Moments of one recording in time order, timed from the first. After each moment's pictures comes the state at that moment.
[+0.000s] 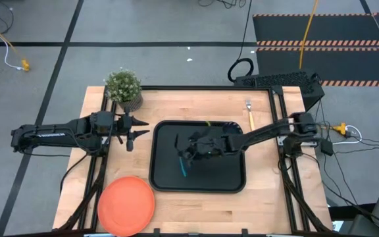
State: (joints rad) left arm 0.13 0.53 0.43 -0.23 -0.05 0.10; right arm 0.14 1.81 1.08 0.25 0.13 0.96
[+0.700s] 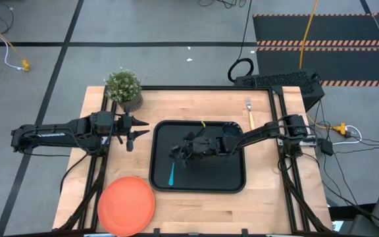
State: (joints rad) left arm 0.13 0.53 0.43 -0.23 -0.05 0.09; right arm 0.11 1.90 1.12 0.40 0.11 0.87
